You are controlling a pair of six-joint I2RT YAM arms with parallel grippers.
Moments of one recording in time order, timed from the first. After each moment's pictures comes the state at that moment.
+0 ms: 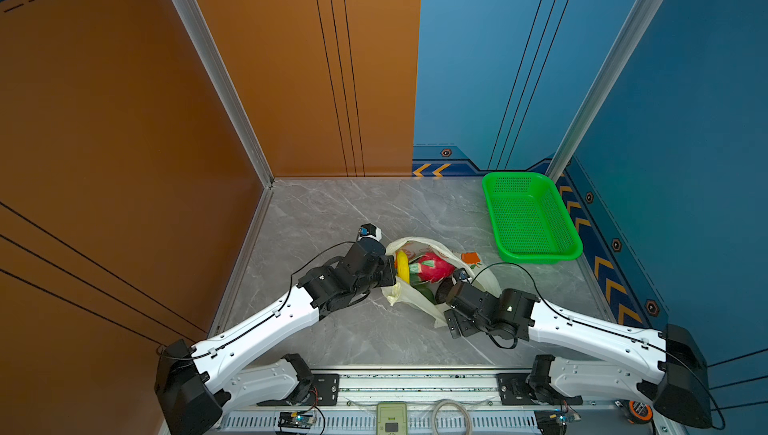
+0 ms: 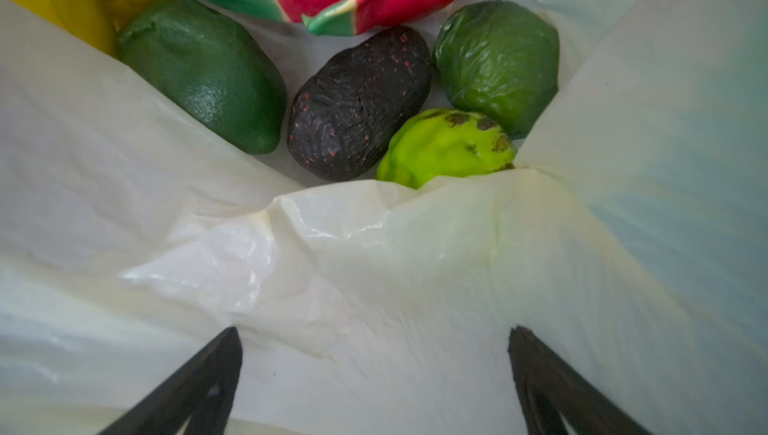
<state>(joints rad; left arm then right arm) -0.82 1.12 0.92 -0.50 -0.12 -0.81 1.05 1.14 0.79 -0.91 0.29 0.65</state>
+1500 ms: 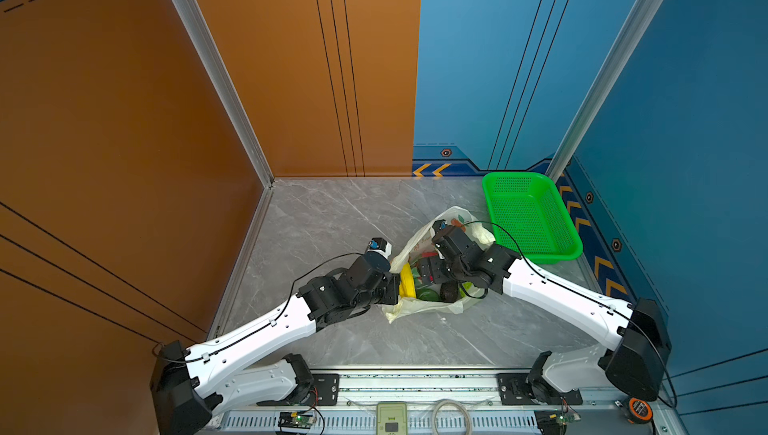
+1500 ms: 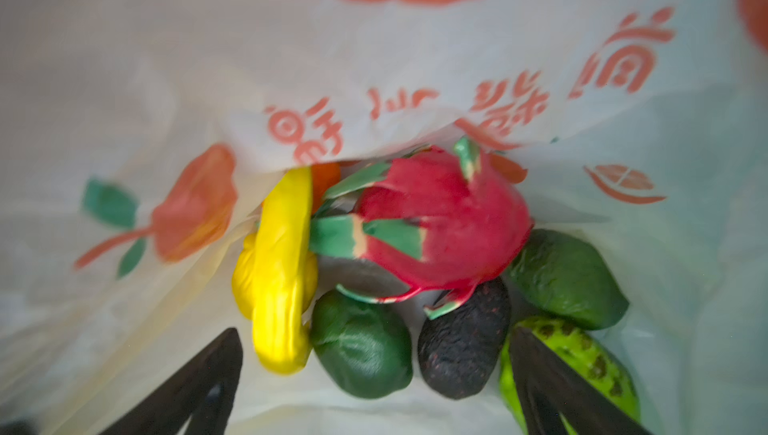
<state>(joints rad) -0.92 1.08 0.88 -0.55 -0.08 -0.76 0.86 1.38 1.14 -0.71 0.15 0.51</state>
